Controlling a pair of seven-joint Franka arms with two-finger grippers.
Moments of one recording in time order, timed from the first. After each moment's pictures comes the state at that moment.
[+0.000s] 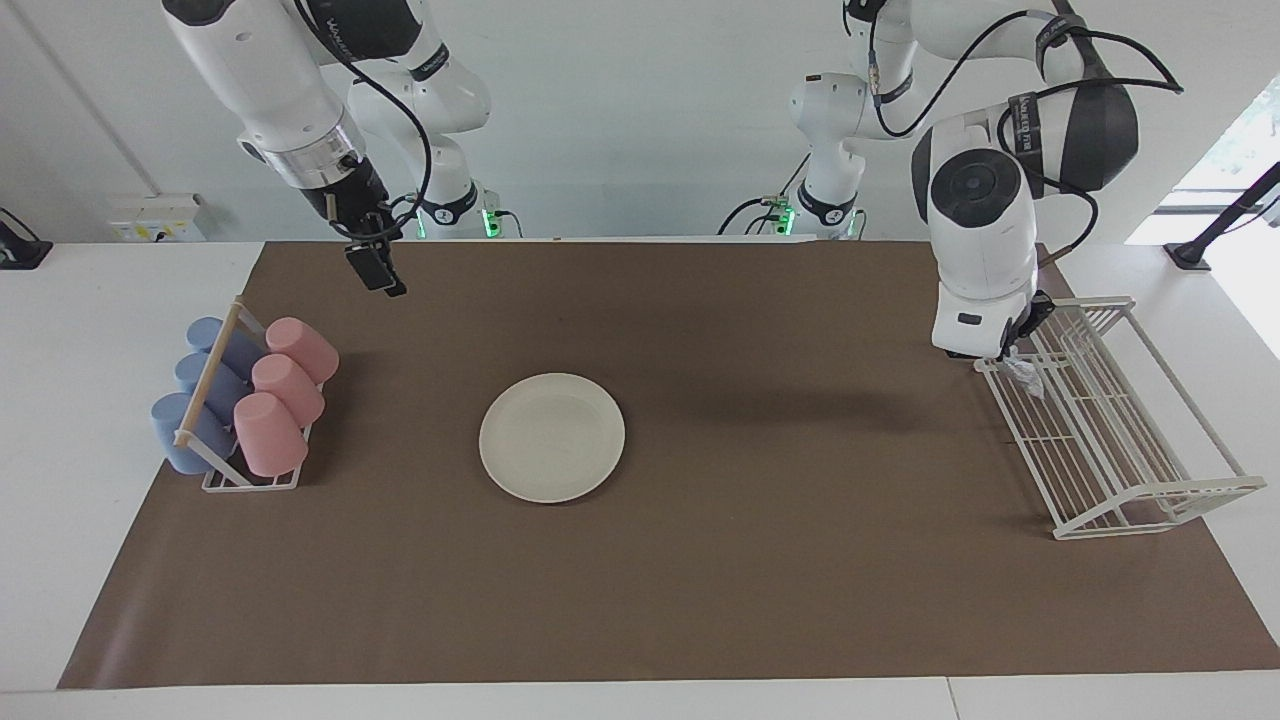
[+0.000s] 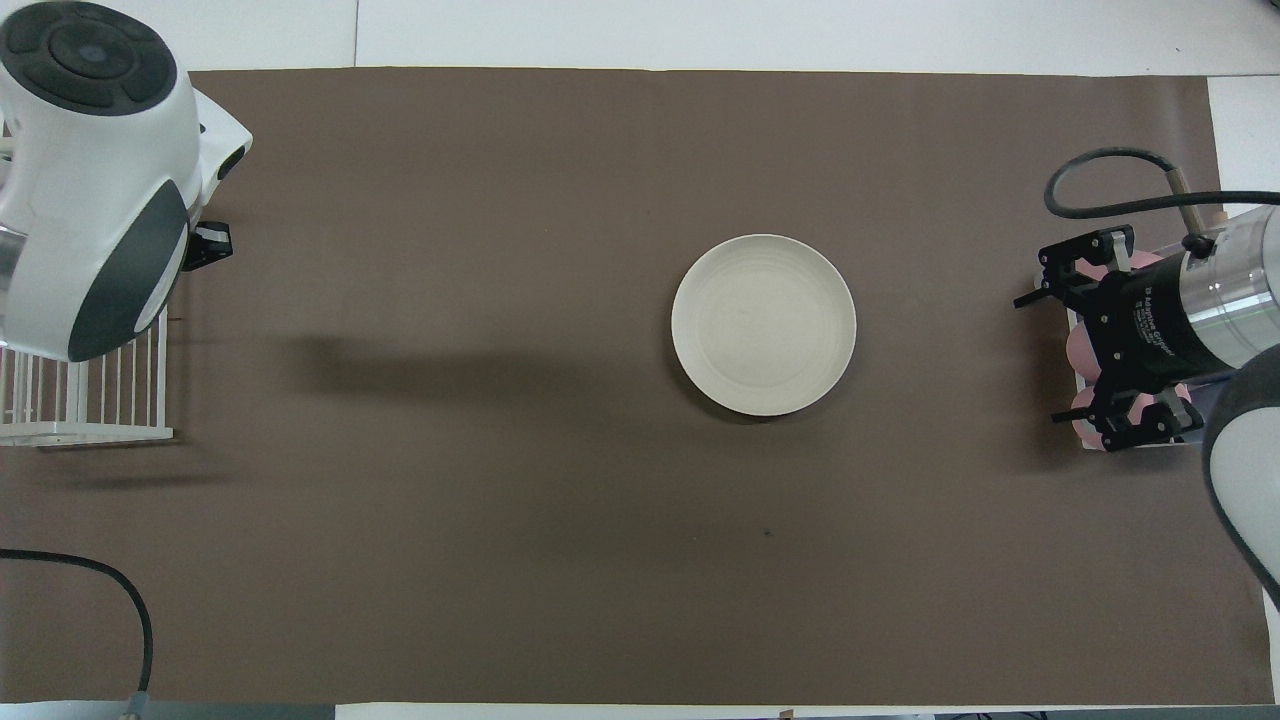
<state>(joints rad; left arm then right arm) -0.25 0.23 -0.02 -1.50 0.41 1.56 -0.44 0.06 -0.09 0.04 -1.73 0.13 1.58 1.45</state>
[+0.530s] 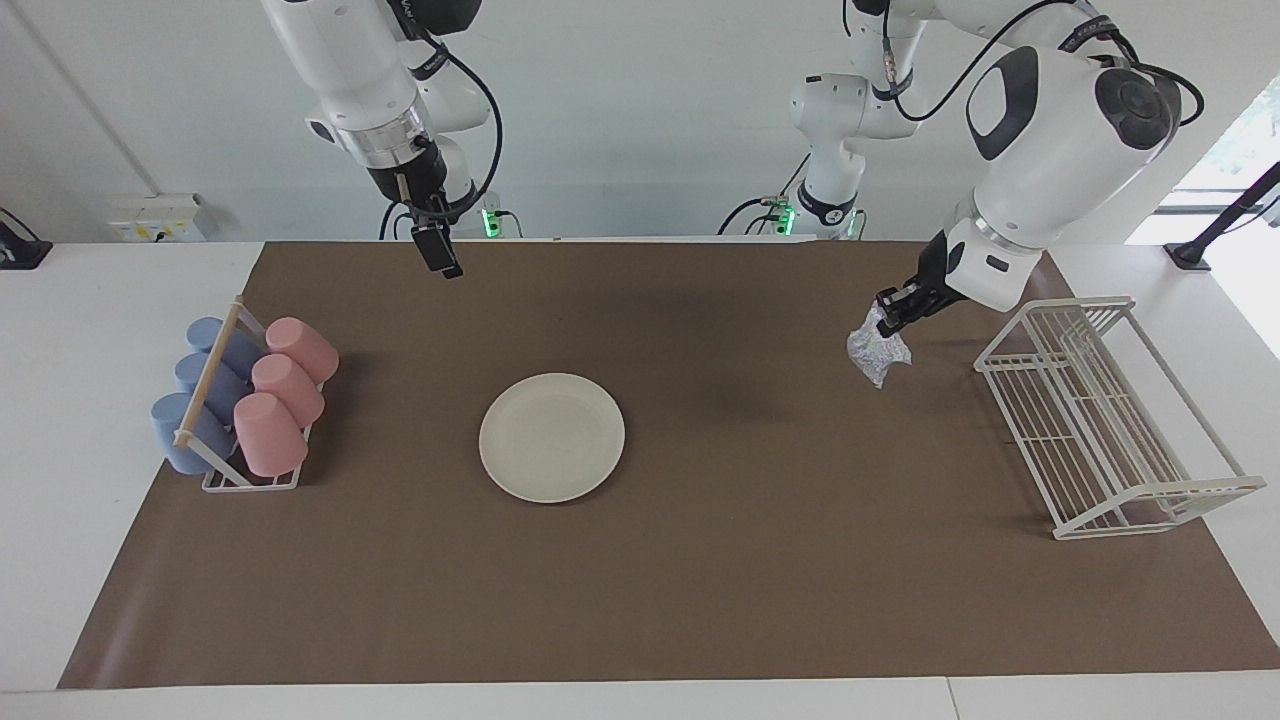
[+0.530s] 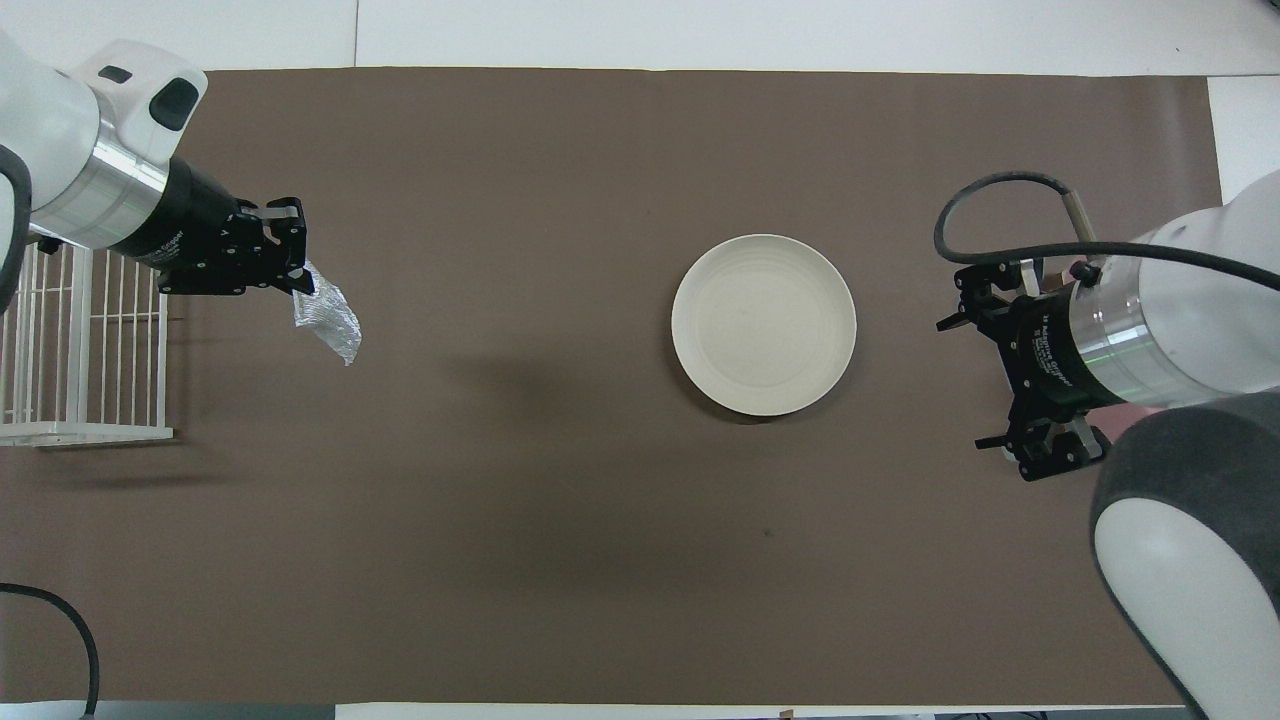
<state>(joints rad) -0.20 0.19 0.02 -1.47 -0.31 1.55 -0.45 0.14 -0.10 0.08 -1.71 0.13 1.56 1.57</state>
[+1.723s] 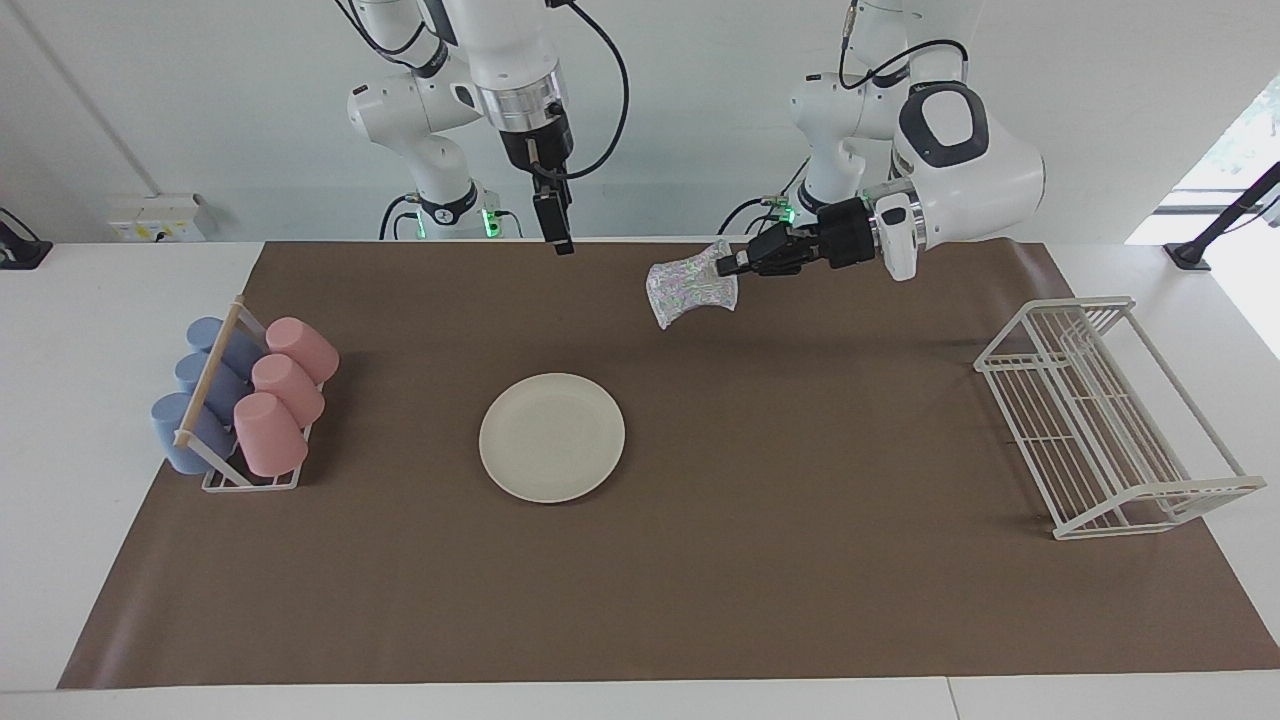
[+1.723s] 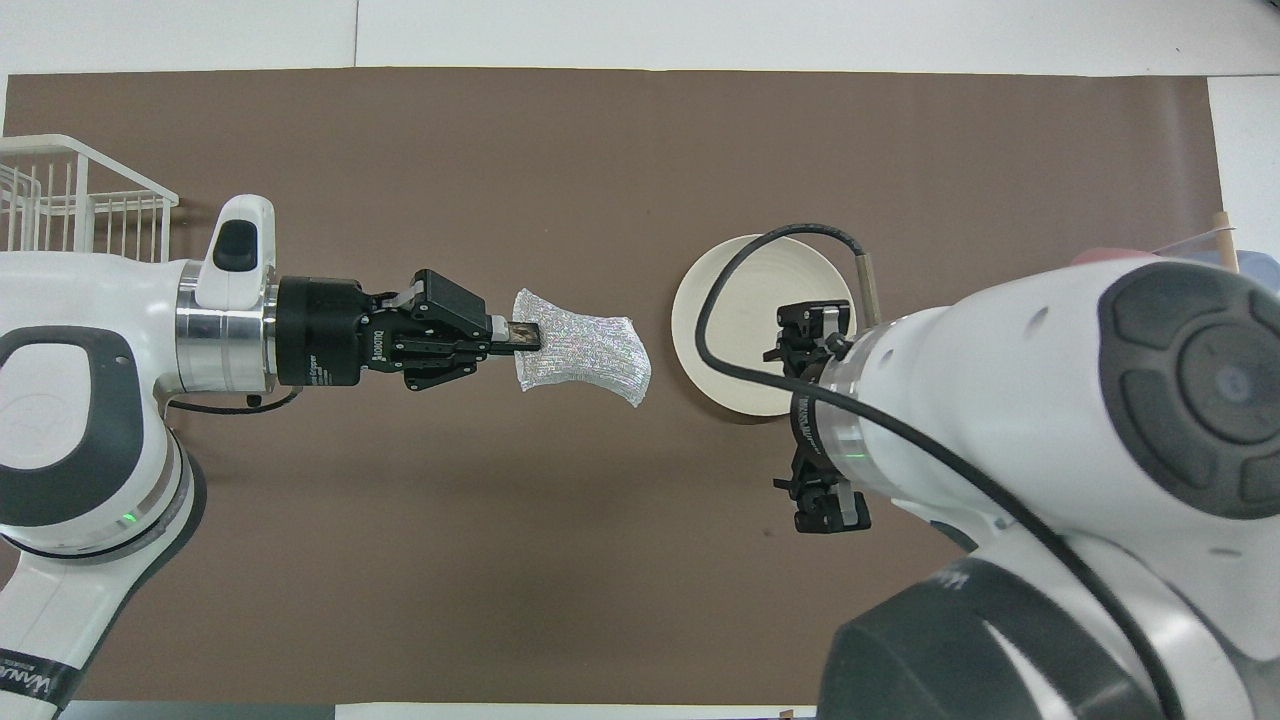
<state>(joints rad) -0.28 -0.09 -0.01 -2.07 -1.32 1.90 -0.02 0.42 -0.10 0.10 -1.74 0.14 1.75 2.01</state>
